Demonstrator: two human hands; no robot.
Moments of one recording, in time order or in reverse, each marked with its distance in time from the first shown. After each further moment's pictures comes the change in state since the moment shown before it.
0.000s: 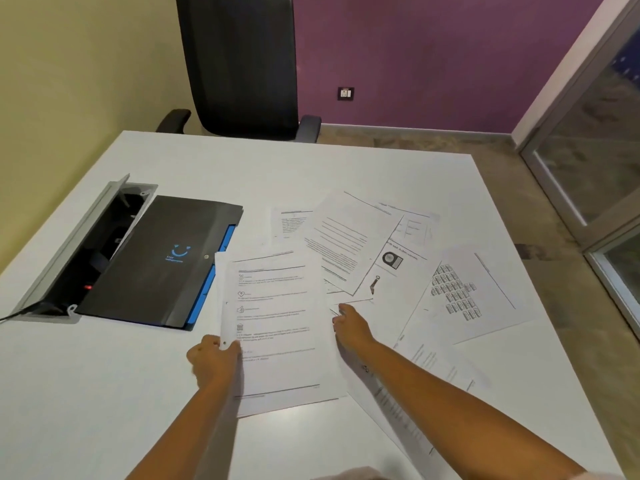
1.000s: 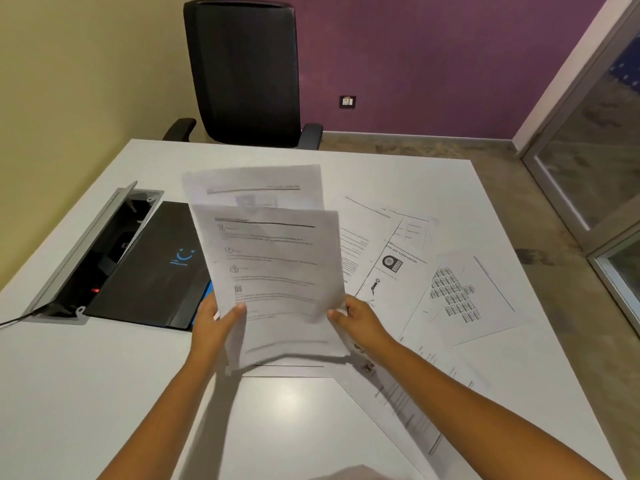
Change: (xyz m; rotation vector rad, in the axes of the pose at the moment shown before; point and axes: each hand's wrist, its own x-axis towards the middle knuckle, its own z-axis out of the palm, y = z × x) left_hand 0.001 0.039 -0.038 -0.419 -0.288 0.454; right_hand -0.037 -0.017 -0.034 0.312 -0.119 -0.341
